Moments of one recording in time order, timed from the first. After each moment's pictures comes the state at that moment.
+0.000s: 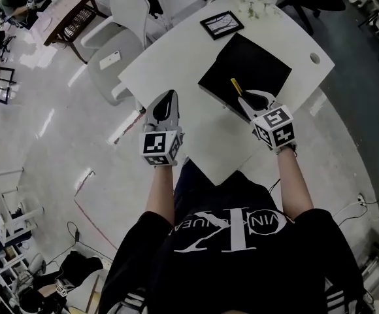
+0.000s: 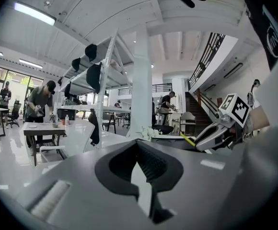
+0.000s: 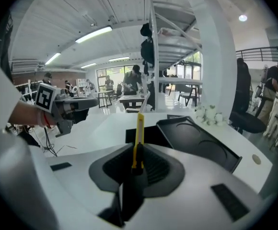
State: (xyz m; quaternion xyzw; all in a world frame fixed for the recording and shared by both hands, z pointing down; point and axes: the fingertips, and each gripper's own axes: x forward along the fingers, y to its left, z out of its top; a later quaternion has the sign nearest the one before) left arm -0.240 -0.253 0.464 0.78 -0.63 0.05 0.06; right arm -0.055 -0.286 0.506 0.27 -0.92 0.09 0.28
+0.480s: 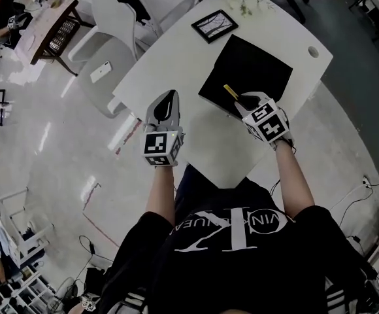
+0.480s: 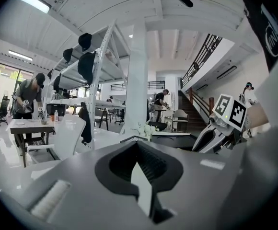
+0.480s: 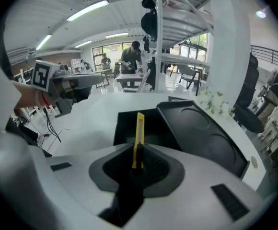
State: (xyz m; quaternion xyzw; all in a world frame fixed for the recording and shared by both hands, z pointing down) left arm -0.247 -0.304 0.481 0.81 -0.58 0.06 0.08; right arm -0.073 -0.306 0.552 0.26 -0.87 0.11 0.40
